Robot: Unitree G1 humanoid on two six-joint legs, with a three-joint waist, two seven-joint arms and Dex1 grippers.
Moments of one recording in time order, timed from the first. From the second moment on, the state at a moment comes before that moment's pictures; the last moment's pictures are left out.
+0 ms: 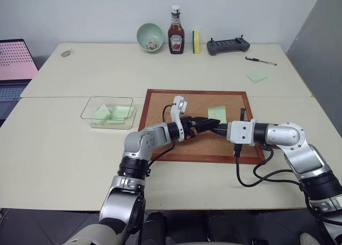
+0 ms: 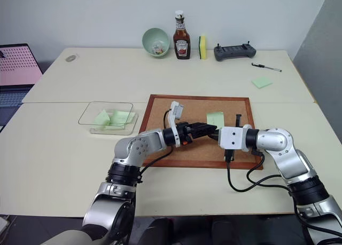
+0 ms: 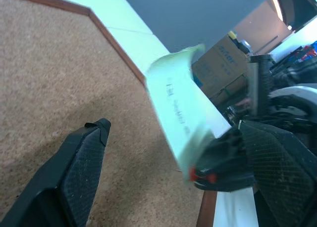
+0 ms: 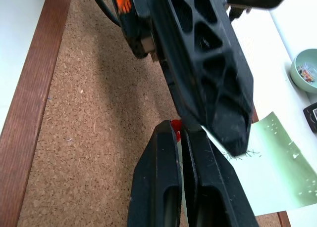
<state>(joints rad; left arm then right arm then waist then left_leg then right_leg) -0.69 0.04 0.01 0.31 -0.57 0.85 -0.73 -0.44 -0.70 0.22 -0.05 -0.05 -0.15 0.96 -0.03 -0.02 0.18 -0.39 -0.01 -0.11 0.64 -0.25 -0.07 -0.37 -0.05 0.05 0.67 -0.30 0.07</state>
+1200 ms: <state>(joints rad) -0.75 -0.02 0.08 0.43 -0.60 0.85 -0.76 -0.44 -0.67 0.22 -0.08 -0.03 -0.12 0.96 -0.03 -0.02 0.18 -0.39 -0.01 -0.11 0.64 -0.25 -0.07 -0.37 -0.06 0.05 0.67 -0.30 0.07</state>
